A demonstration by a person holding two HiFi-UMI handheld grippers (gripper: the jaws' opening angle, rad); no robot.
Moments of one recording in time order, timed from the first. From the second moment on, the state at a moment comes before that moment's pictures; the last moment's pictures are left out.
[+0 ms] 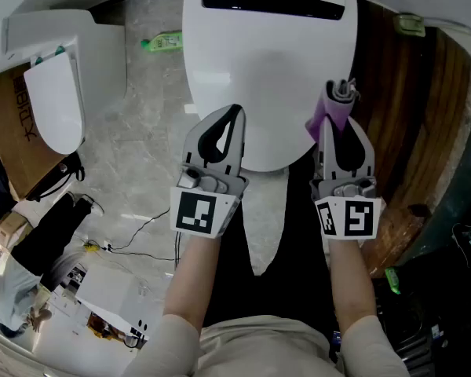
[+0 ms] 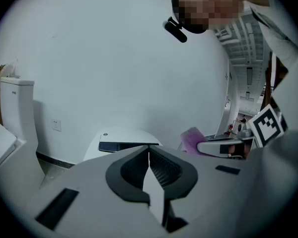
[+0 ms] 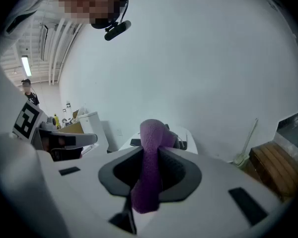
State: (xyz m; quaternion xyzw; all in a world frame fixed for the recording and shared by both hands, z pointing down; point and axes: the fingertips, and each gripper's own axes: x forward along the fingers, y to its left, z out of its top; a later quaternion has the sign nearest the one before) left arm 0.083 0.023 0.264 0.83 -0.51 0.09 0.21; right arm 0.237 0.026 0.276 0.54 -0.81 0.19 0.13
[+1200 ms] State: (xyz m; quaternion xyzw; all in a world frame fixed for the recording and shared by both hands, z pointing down) left arm 0.078 0.027 0.269 0.83 -0.50 0.11 0.22; right arm 0.317 -0.072 0.368 0.59 -0.72 0.24 0.28
